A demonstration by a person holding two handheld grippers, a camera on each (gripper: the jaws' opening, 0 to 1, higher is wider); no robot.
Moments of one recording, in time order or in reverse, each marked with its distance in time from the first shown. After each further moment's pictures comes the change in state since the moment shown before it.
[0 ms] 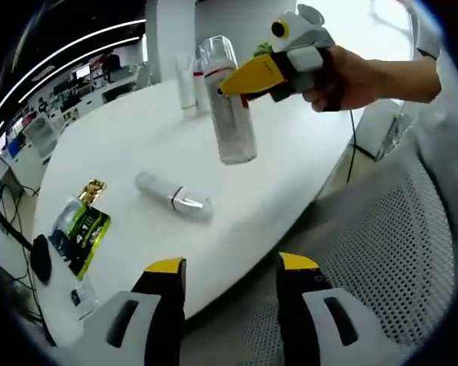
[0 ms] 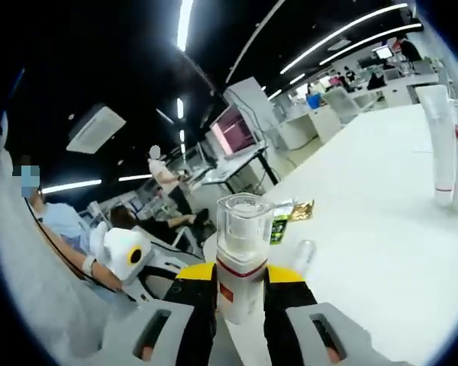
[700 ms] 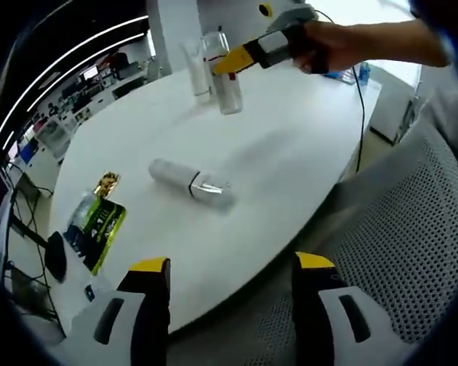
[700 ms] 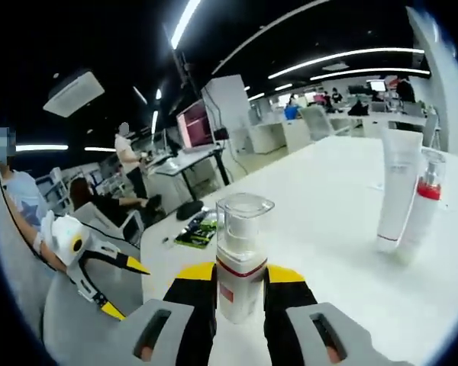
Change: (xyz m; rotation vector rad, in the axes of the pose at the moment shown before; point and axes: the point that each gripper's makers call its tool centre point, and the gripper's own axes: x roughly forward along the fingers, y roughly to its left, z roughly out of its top) left arm 0.005 0.017 -0.009 0.017 0.039 0.094; right arm -0.004 -0.090 0.027 -0.223 0.045 -0.233
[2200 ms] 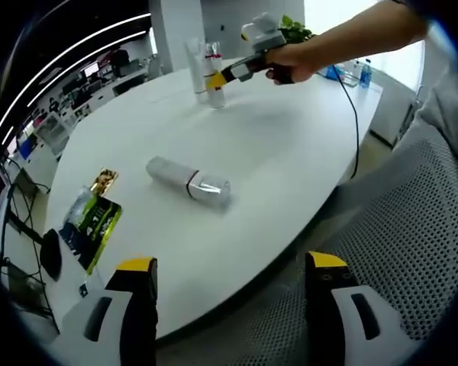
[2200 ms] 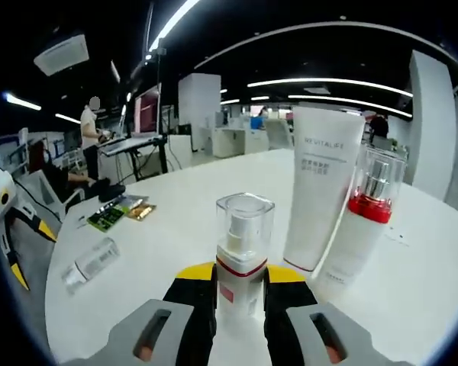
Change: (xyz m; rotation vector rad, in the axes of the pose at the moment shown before) left arm 0.004 -0.004 0.000 -0.014 0.002 -0.019; right arm 0.020 -0.138 -0.003 -0.146 -0.047 -0.267
